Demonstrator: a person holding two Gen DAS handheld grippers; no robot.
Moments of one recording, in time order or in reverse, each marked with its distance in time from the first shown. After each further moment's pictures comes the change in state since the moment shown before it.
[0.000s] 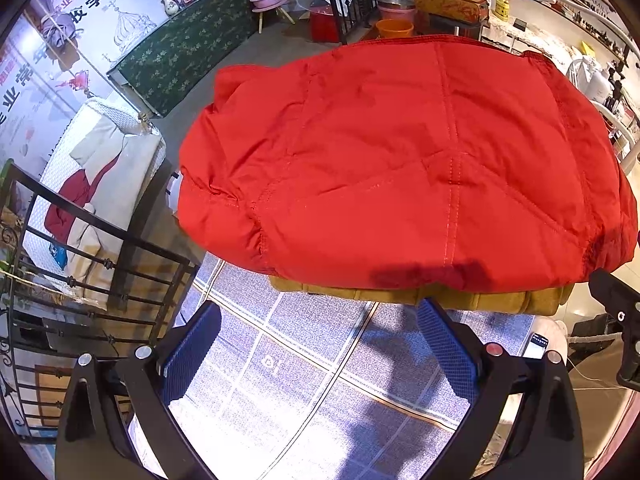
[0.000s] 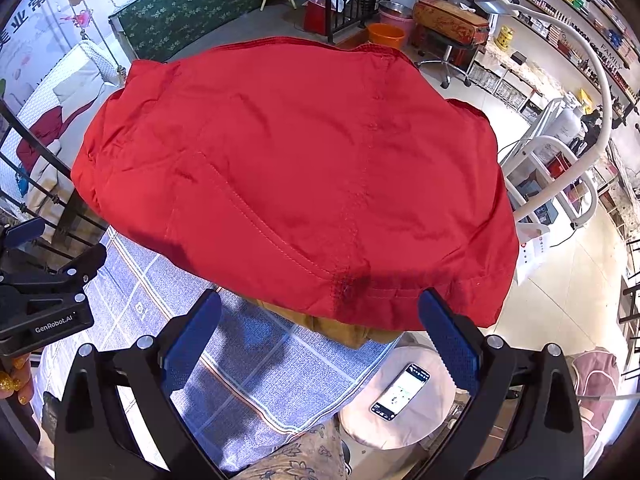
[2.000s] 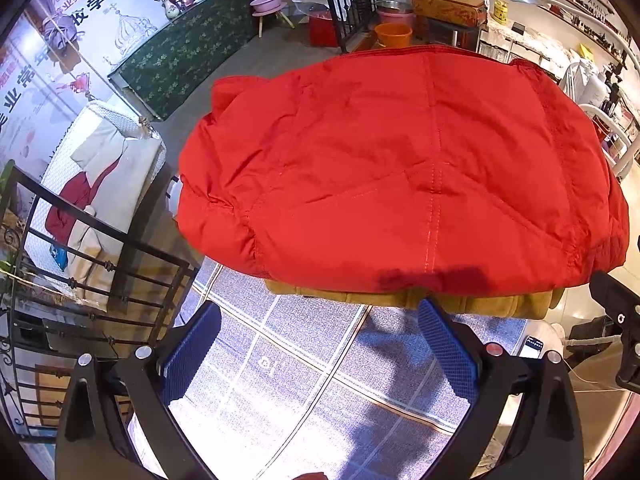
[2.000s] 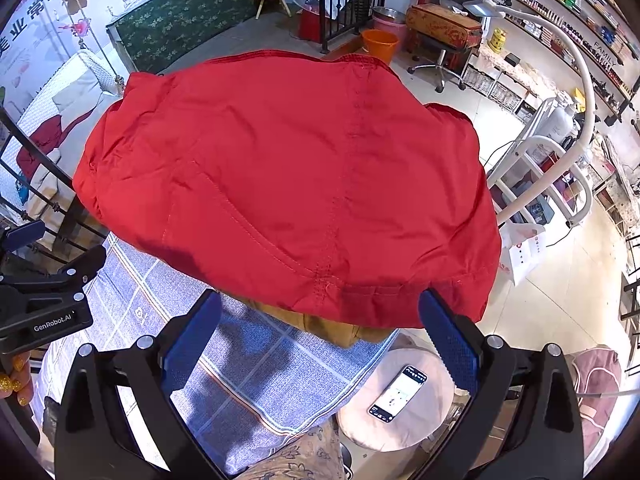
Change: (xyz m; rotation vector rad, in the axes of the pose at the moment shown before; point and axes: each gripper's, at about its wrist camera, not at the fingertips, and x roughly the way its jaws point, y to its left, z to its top) left arm -0.016 -0.010 -0.010 0.011 -0.021 -0.008; right arm -0.012 -0.008 -0.001 0.021 -0.029 -0.006
